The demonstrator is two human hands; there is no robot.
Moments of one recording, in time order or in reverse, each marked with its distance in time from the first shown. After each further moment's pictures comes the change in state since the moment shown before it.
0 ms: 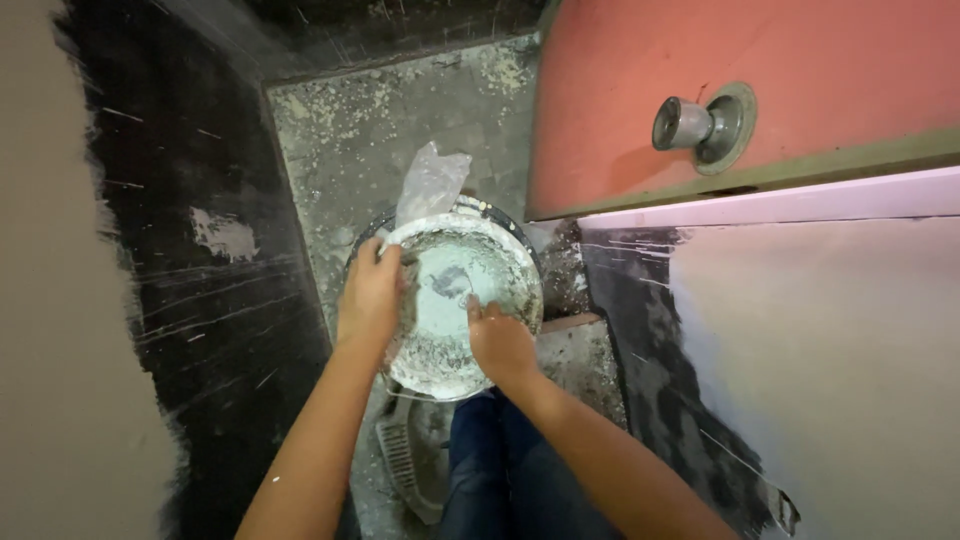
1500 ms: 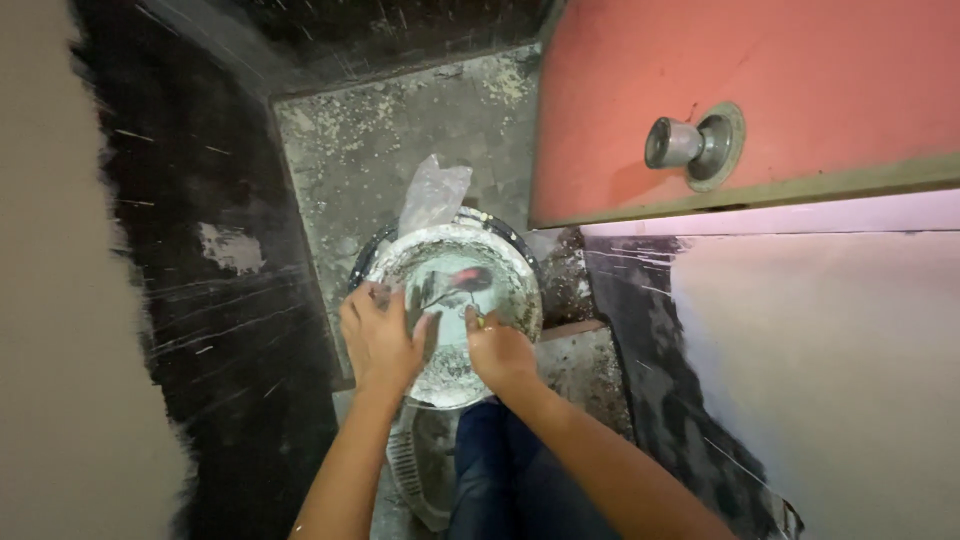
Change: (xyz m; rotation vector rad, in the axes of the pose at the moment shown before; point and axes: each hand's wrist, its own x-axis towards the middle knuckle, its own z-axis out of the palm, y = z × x) left_hand -0.038 0.031 -0.005 0.183 0.170 -0.019; right_hand 0.013 0.002 0.027 0.272 -0.236 0.379
